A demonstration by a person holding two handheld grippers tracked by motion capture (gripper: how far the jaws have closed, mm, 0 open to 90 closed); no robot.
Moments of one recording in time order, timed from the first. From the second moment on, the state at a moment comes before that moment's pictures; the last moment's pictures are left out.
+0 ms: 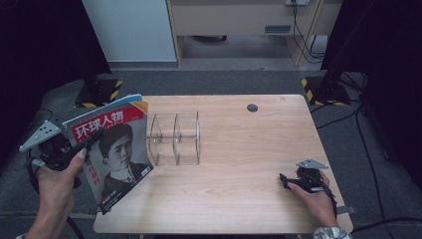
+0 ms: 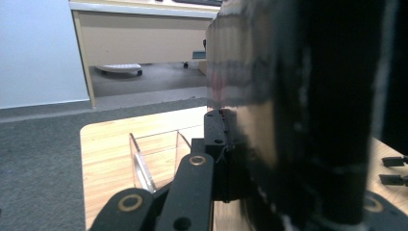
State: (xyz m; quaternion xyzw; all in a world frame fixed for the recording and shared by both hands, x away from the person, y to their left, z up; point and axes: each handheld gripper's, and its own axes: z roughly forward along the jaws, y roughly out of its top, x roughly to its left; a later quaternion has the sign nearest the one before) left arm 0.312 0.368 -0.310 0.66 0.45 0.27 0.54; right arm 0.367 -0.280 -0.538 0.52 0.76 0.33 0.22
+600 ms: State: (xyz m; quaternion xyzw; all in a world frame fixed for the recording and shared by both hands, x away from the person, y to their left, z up) left arm 0.348 0.367 -0.321 0.63 0.46 0.30 0.54; right arm 0.367 -0.279 -0.538 0.52 0.76 0.33 0.22
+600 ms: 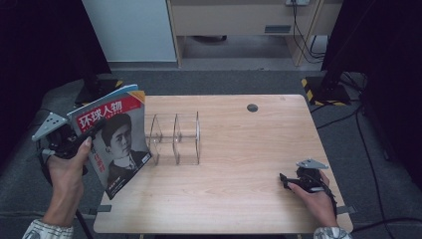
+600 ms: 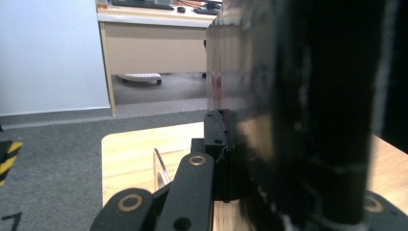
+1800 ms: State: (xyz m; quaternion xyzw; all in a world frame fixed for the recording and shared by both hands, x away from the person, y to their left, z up) left arm 0.383 0.339 -0.362 0.60 0.45 0.38 0.53; right arm 0.366 -0.279 -0.538 0.52 0.76 0.33 0.22
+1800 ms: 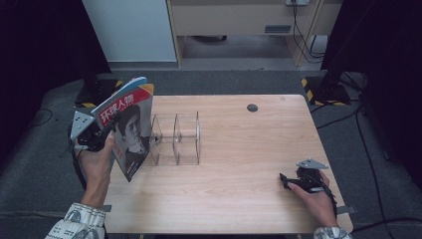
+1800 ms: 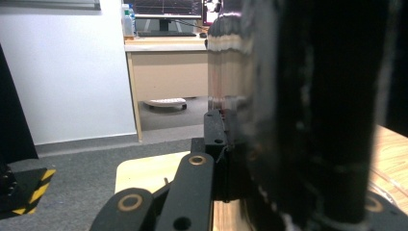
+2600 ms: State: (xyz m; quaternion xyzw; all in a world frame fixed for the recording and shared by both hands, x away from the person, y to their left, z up) left arm 0.385 0.344 -0.378 0.57 0.45 0.38 0.57; right arm 0.366 -0.279 -0.538 0.52 0.76 0.33 0.22
